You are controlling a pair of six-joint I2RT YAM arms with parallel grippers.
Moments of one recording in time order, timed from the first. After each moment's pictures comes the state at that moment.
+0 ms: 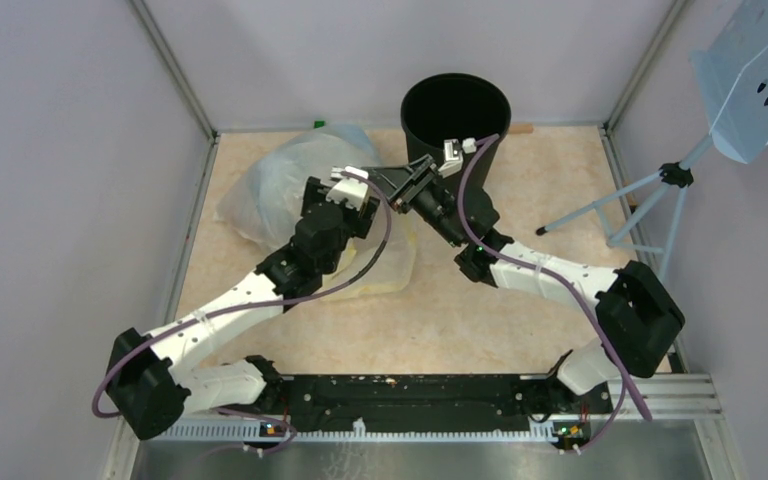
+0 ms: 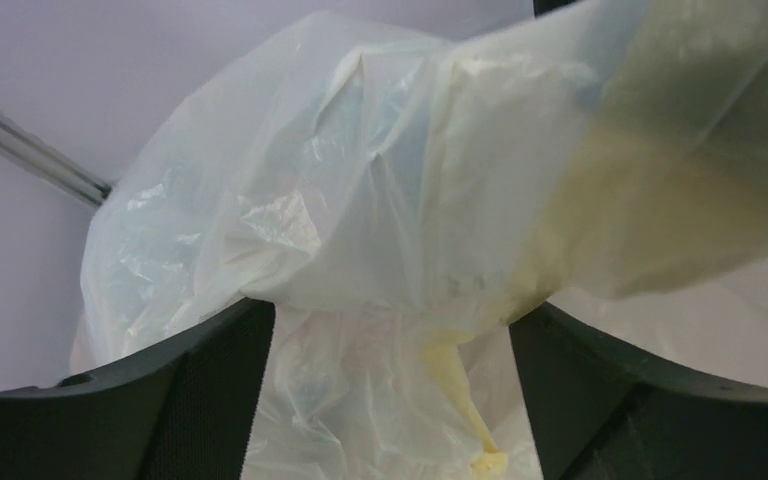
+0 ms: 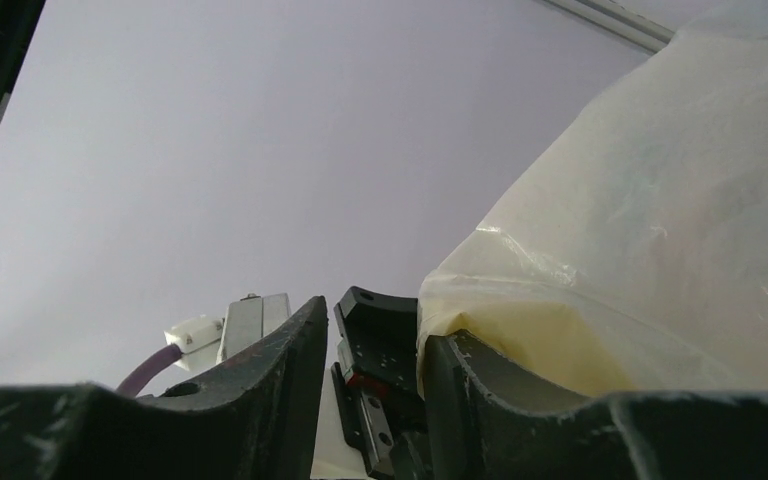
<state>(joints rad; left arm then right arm) -0.75 1.12 0.84 0.08 -0.57 0.16 0.83 1.50 0.98 0.82 0.02 1.22</state>
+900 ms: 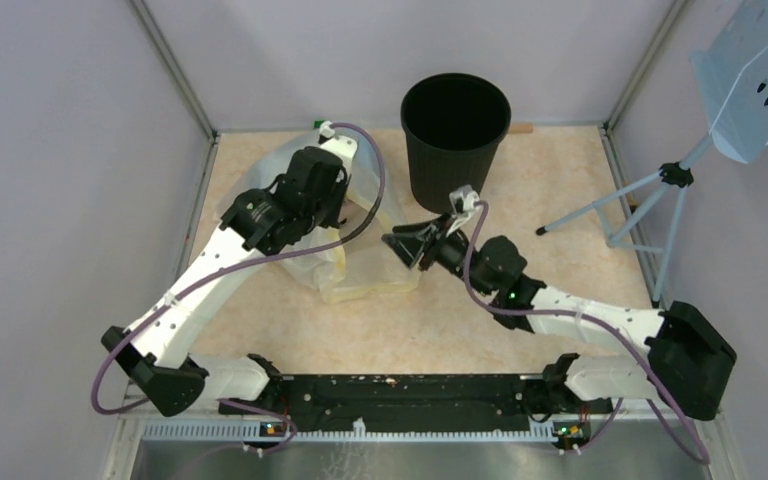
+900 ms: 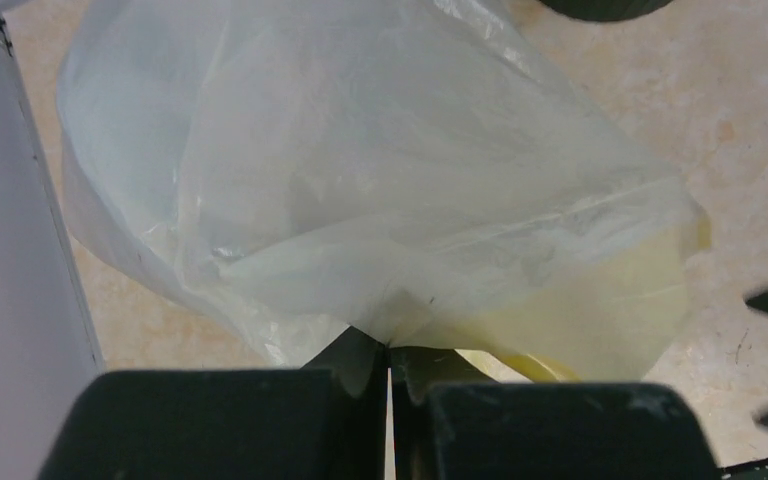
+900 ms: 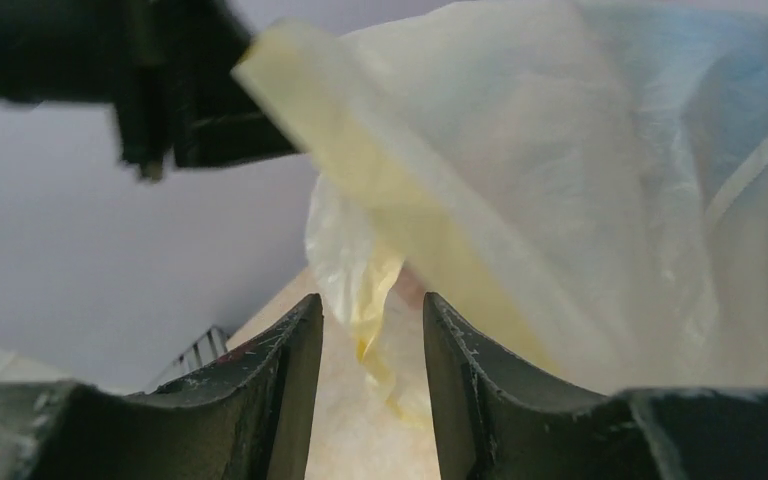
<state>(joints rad) -0.69 1.26 1.50 -0.90 -0.39 -0.10 0.88 1.23 0.65 0.74 0.00 0.57</state>
